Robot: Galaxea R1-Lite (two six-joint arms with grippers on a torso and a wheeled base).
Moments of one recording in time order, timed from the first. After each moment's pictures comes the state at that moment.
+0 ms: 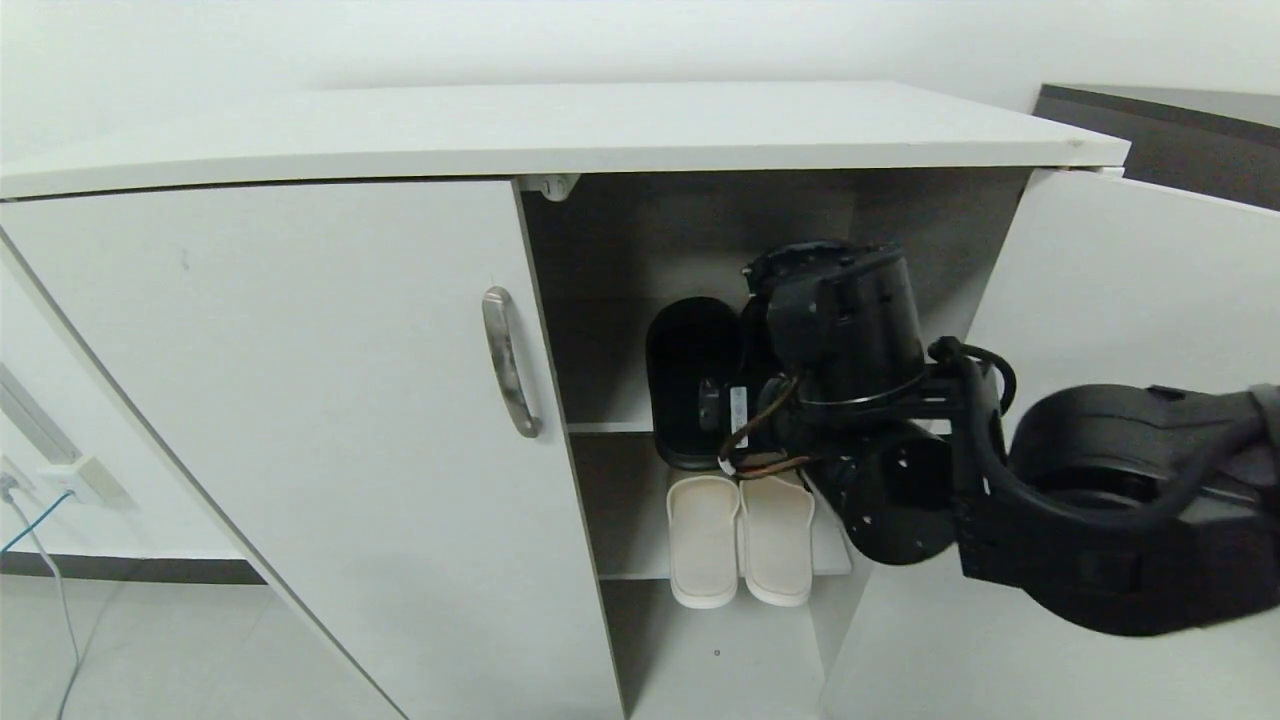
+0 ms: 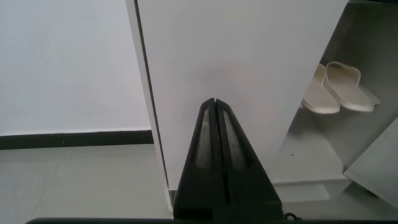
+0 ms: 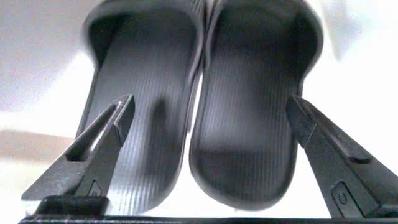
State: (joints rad) left arm 0.00 0.00 0.00 0.00 -0.01 -0.01; right arm 0.95 1.84 -1.30 -0.23 -0.78 0.23
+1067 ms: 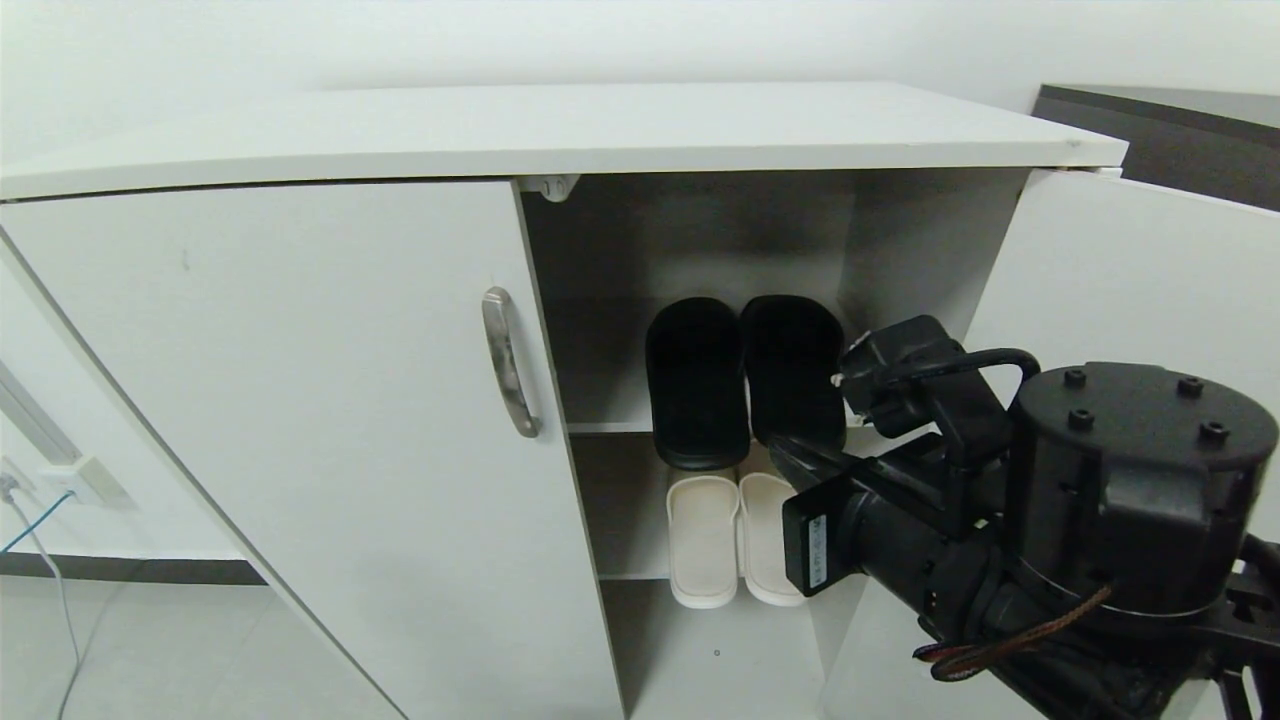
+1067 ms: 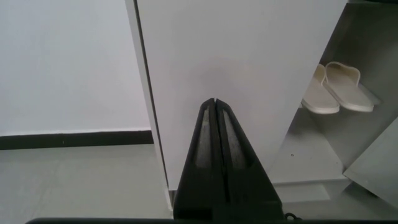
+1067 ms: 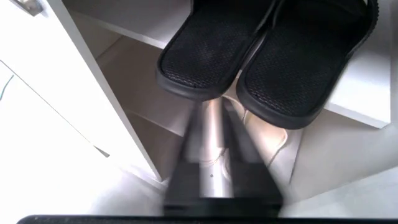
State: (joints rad) left arm 0.00 0.00 0.00 0.00 -0.01 -0.01; right arm 1.02 1.60 -0.80 -0.66 -0.52 0.05
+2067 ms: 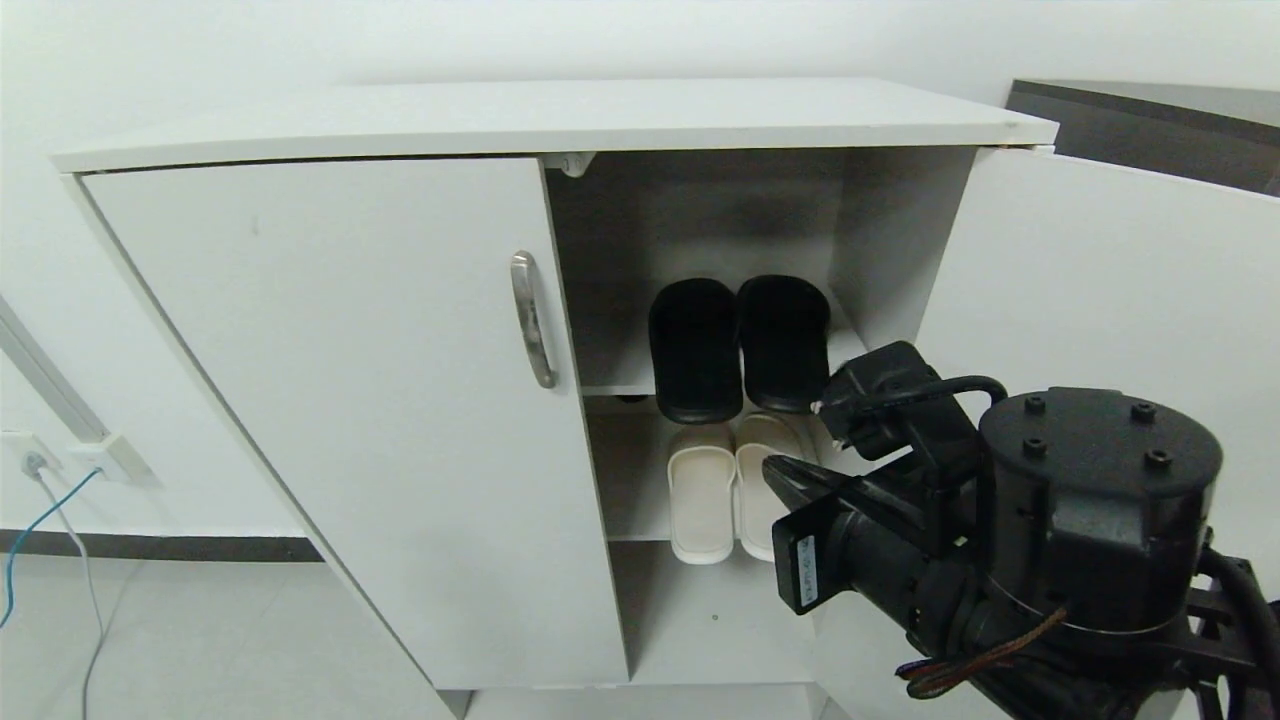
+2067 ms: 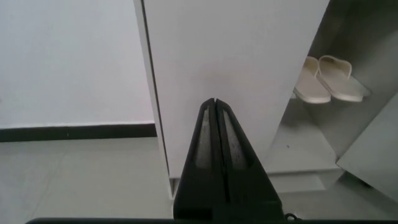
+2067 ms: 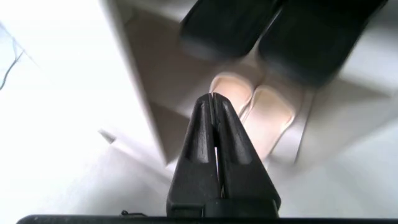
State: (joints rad) left arm 0.00 0.00 0.00 0.00 -0.01 -0.01; right arm 1.02 1.62 -0.78 -0.66 -0.51 0.06
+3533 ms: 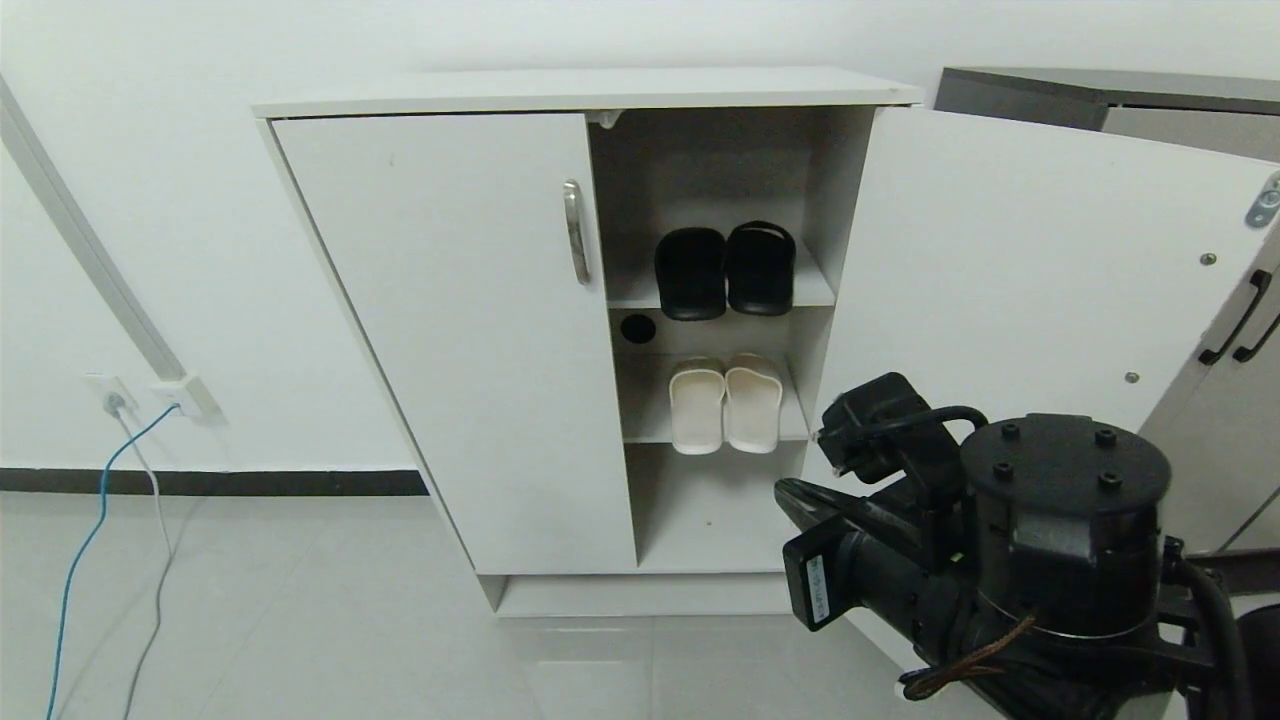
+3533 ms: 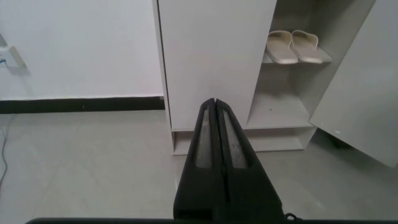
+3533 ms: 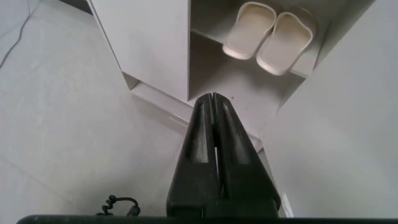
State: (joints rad) left arm 0.00 0.00 0.00 0.00 -0.01 -0.01; right arm 0.99 1.64 -0.73 -0.67 -0.49 0.06
